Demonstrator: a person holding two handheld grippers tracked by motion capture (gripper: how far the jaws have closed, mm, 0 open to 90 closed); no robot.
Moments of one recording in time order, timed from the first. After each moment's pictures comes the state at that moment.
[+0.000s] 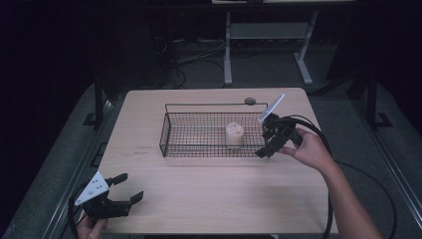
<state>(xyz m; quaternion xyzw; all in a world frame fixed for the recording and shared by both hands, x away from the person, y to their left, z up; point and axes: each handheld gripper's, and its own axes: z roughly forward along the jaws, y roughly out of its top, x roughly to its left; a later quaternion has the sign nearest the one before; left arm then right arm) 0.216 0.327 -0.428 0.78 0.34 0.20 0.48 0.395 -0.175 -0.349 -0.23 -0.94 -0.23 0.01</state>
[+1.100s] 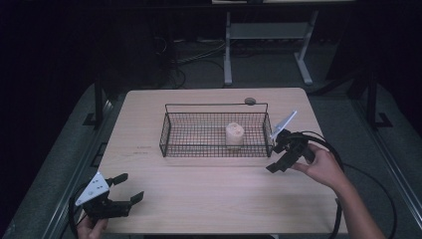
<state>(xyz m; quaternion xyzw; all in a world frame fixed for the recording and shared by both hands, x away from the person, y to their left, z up) 0.216 0.327 -0.428 0.78 0.34 0.20 0.48 0.361 -0.203 -0.374 -0.24 -0.94 -0.23 0.01</state>
